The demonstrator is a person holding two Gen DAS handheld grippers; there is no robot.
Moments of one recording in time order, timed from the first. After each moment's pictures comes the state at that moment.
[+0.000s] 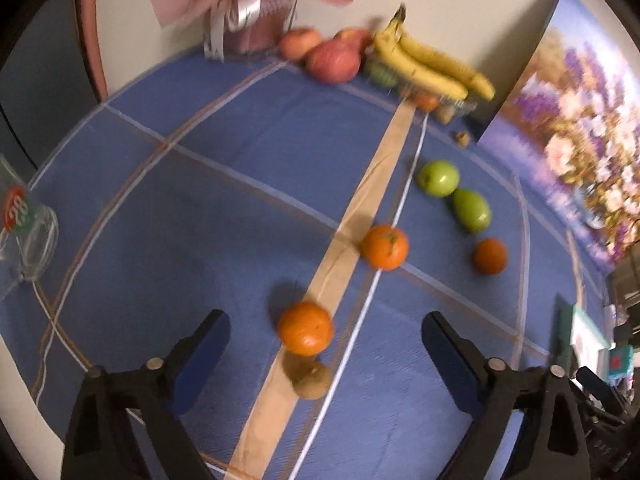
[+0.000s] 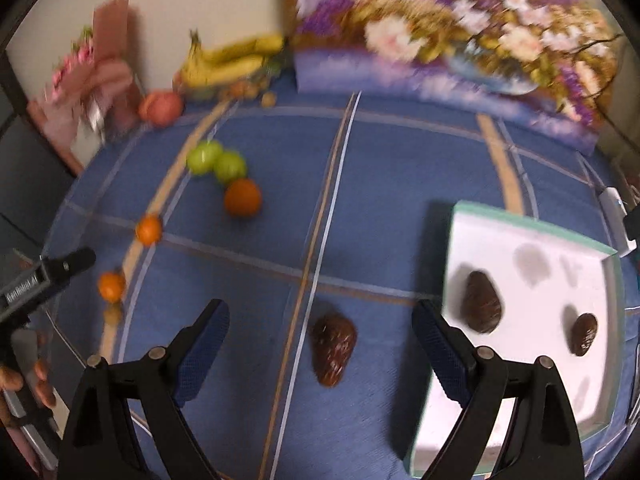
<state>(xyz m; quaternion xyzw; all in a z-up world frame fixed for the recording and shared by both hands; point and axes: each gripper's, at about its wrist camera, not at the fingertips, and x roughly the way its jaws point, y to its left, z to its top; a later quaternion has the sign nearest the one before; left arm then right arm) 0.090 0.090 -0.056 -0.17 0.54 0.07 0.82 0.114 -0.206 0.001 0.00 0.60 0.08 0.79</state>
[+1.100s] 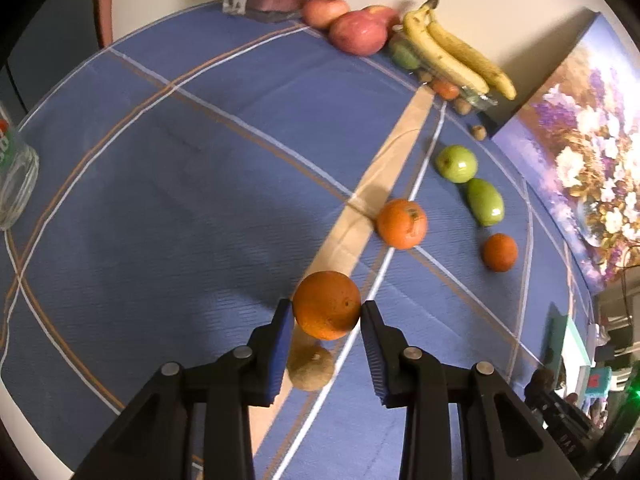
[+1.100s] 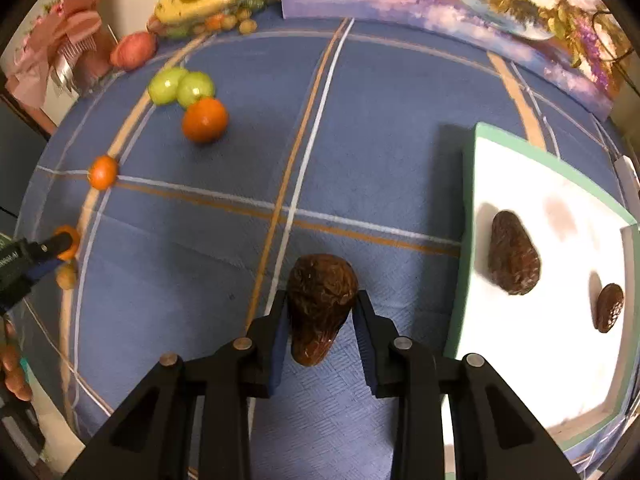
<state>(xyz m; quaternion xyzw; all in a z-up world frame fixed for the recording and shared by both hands) 0.088 0.106 -0.075 -0.24 0.55 0.06 0.80 0.107 -0.223 -0.031 0.00 0.64 0.07 0.76</state>
